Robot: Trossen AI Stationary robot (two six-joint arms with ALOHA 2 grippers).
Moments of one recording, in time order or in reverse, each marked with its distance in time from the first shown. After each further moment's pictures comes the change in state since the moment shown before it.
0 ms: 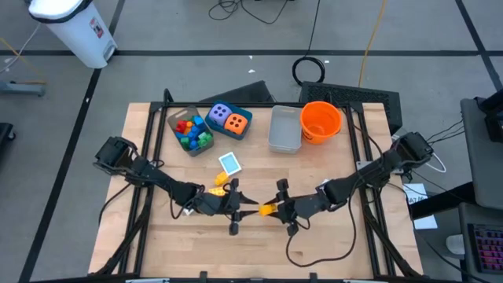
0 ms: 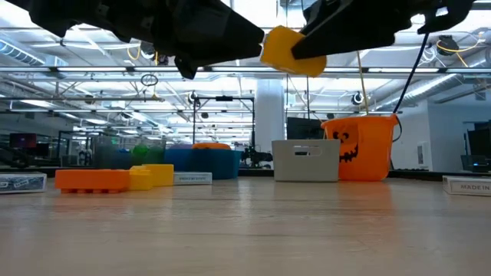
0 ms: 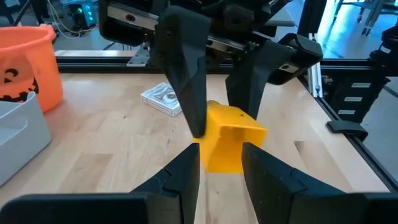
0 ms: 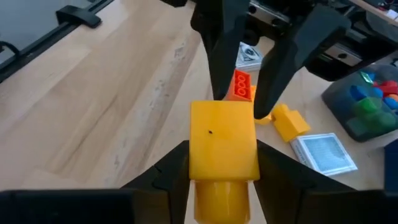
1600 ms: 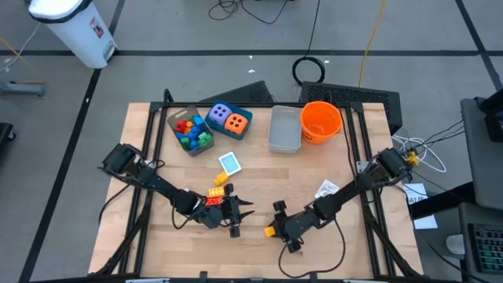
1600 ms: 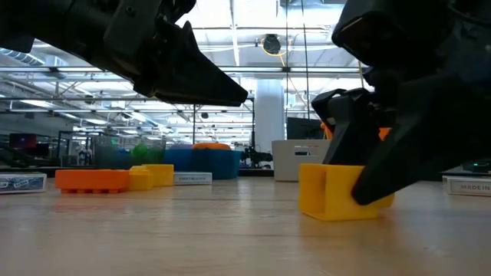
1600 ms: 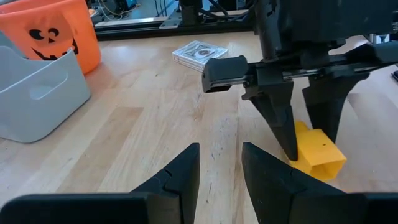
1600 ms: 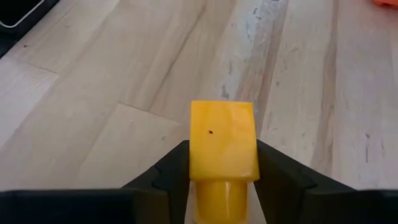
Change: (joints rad) left arm -0.078 0.104 -0.001 -0.064 -0.235 -0.043; right arm 0.080 0.306 0.001 0.088 -0.158 0.262
